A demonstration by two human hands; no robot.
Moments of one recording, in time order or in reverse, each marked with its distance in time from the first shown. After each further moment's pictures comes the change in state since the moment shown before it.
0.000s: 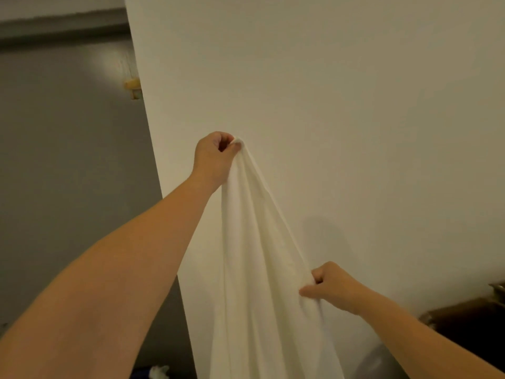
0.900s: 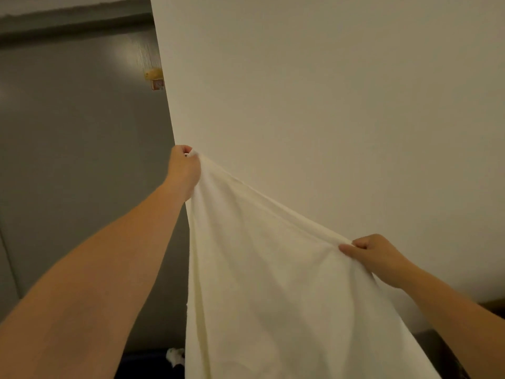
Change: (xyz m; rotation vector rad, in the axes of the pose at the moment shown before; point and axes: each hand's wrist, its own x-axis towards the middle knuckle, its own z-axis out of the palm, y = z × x) left_hand -0.003 -0.057 -0.083 0.049 0.163 -0.390; right_hand 0.009 0.011 -0.042 0.074 0.236 -0.012
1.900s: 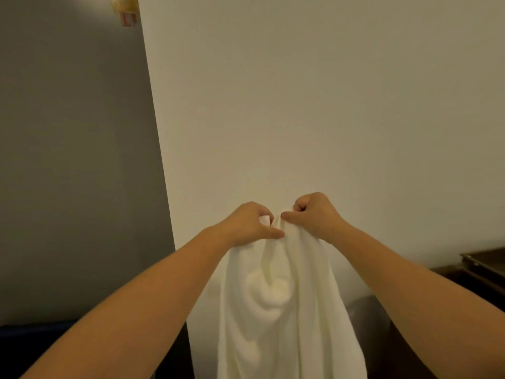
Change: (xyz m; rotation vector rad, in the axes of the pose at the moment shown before) left_hand -0.147 -0.079 0.071 0.462 -0.869 0.123; right_hand 0.000 -0.071 0.069 -0.104 0.042 -0.113
